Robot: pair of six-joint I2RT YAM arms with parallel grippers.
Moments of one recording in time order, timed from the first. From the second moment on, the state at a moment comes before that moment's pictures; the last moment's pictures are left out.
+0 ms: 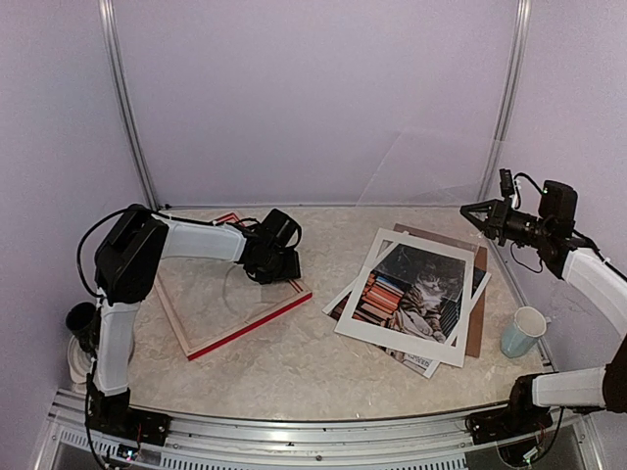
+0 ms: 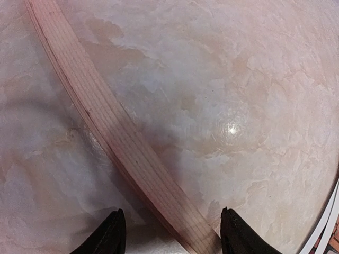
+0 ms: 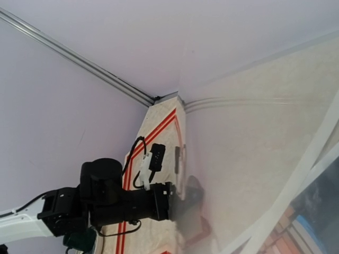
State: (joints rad) left arm -0.69 2.18 1.53 -0.33 -0.19 -0.71; right arm -0.07 1.11 0.82 0.05 -0.90 0.69
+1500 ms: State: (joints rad) left arm -0.97 1.94 1.13 -0.14 -0.13 -0.73; right arm -0.07 1.11 0.82 0.12 -0.92 0.75
